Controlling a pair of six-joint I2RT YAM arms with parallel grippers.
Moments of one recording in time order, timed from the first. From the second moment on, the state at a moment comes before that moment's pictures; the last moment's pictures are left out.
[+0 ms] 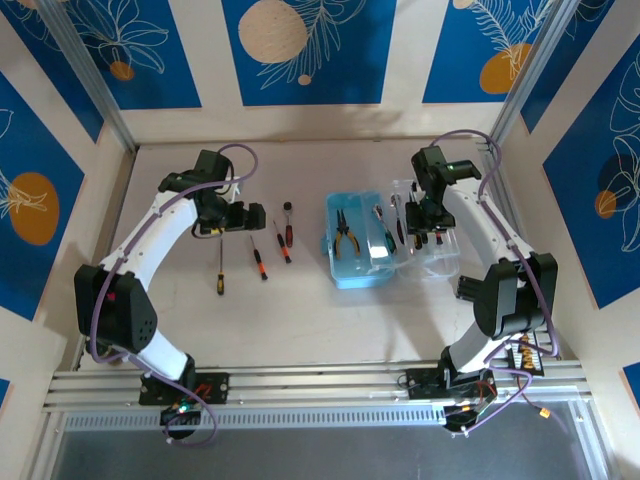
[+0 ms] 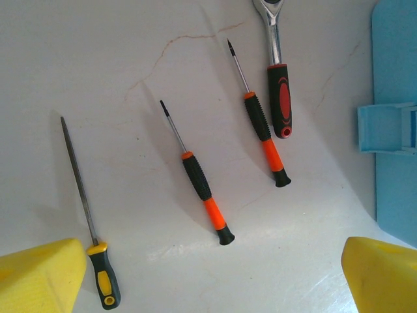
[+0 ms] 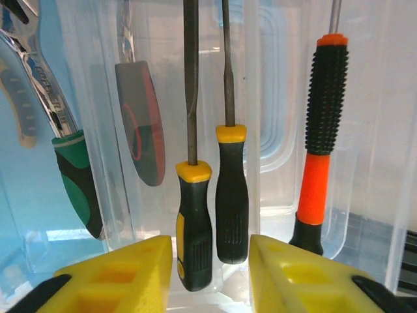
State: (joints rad) left arm -0.27 1.58 1.40 -1.01 0.16 -0.26; right arm 0.20 1.61 1.46 -1.24 0.09 0.18
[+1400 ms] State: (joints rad) left arm -0.43 1.99 1.39 -0.94 -0.04 -0.39; right arm 0.24 1.51 1.48 -1.28 0.03 0.19
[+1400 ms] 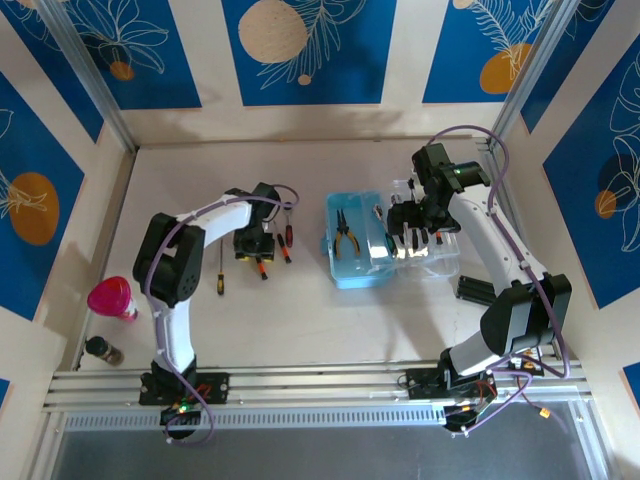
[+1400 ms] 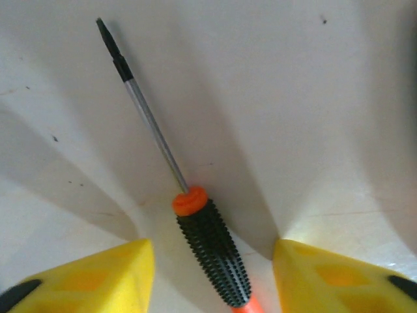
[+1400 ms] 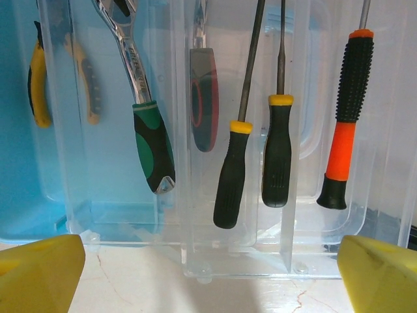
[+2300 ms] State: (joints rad) left arm -0.44 1.80 1.44 -0.93 0.16 -0.39; right arm 0.25 1.41 1.47 -1.25 -0.10 0.19
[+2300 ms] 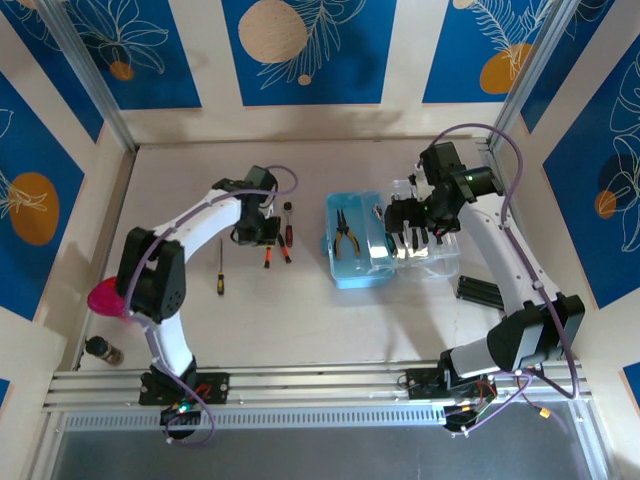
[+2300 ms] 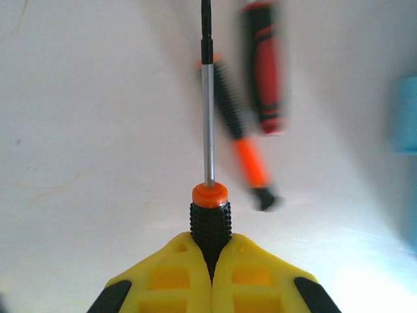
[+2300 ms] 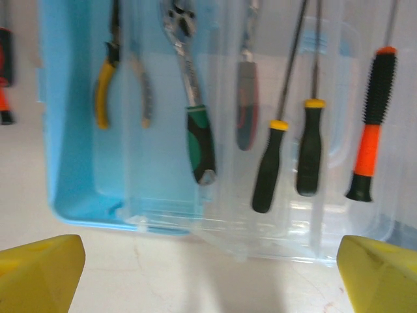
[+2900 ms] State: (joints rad) left arm -0.52 1.62 1.51 -0.49 0.69 -0.67; right arm 0.40 1.30 1.41 -0.83 -0.52 0.32
